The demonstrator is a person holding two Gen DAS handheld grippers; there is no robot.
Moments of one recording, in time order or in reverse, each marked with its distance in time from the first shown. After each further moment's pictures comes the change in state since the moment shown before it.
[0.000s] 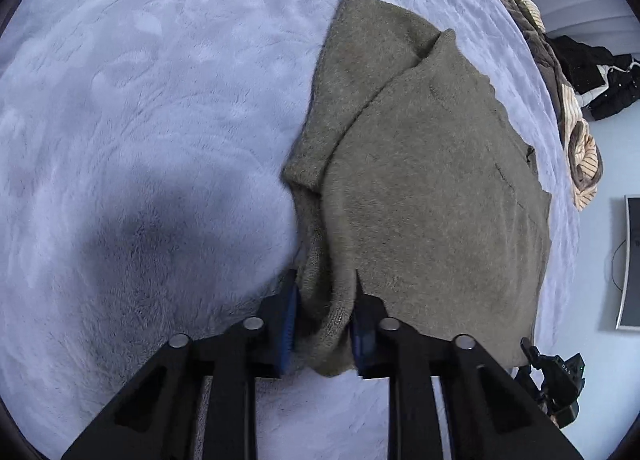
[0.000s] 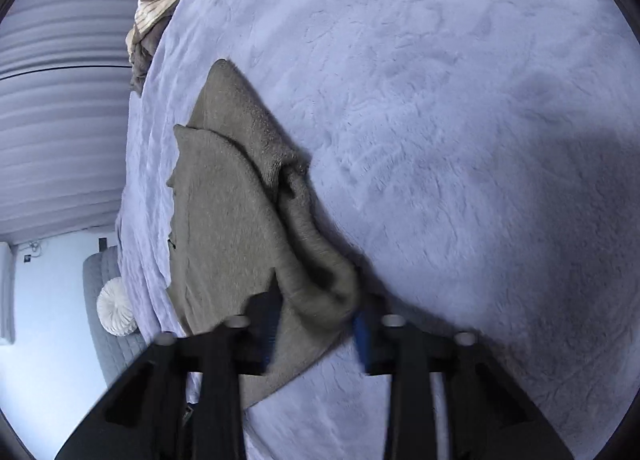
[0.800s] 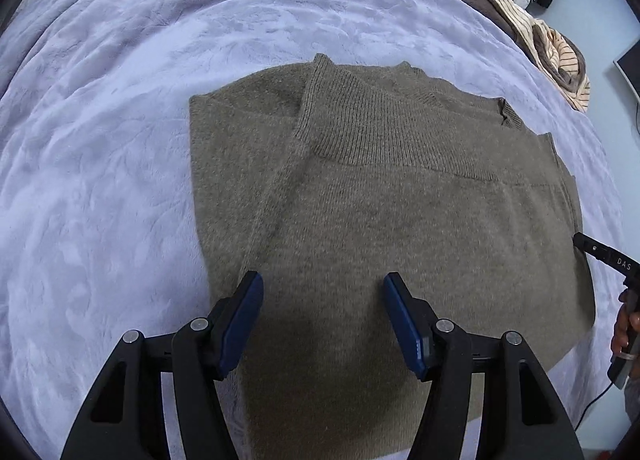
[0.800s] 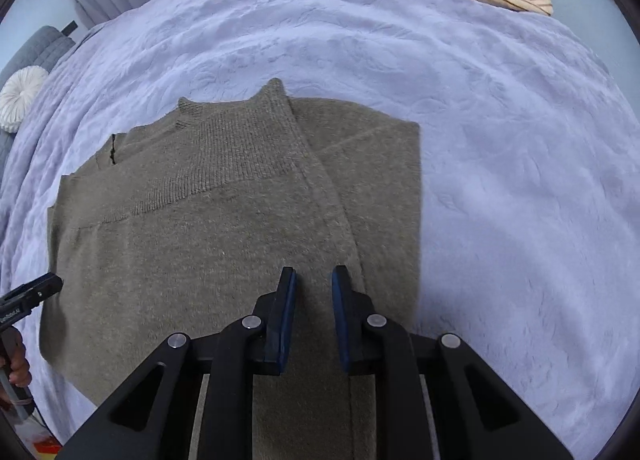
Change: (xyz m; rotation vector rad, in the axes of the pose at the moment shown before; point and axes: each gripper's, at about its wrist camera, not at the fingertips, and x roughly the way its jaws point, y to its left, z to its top) left arm 0.014 -0.085 0.038 0.480 -0.108 0.185; right arm 0.055 0.127 0.027 -0.799 -0.041 -0.424
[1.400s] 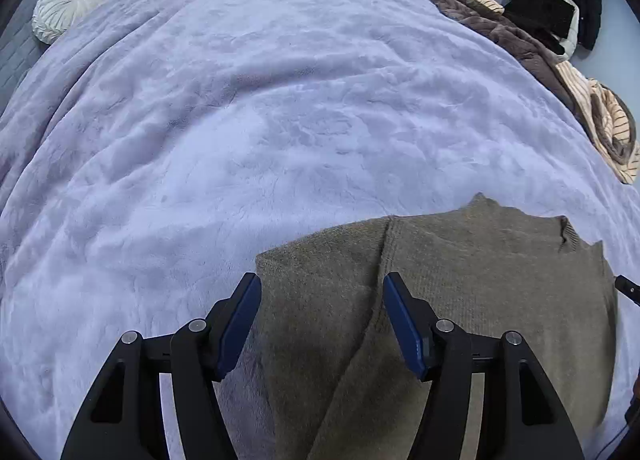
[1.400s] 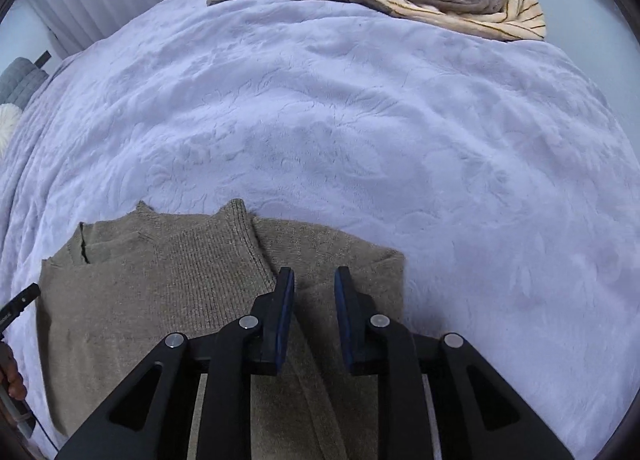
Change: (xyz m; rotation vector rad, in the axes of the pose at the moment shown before) left arm -0.009 0.024 0.081 -0.085 -0.167 0.159; right arm 0.006 0.000 0.079 0.050 -0.079 -0.049
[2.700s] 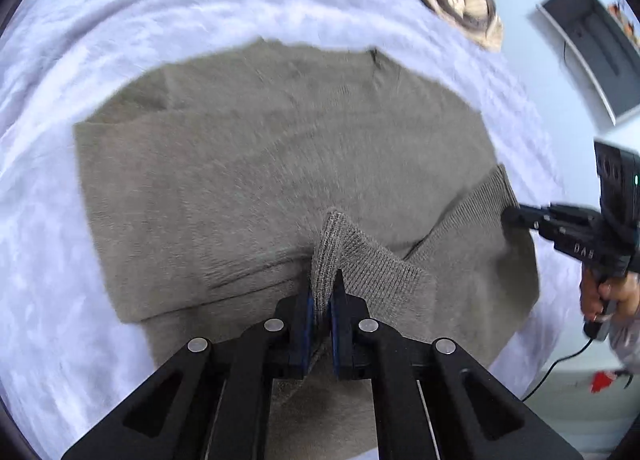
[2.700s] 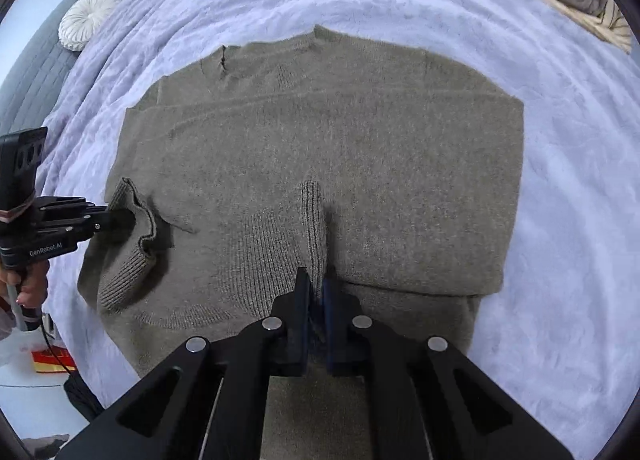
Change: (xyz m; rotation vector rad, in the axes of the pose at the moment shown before) left arm -0.048 -0.067 -0.093 0.244 0.235 -0.412; right arm -0.058 0.048 -0.108 -0.310 0.166 0.196
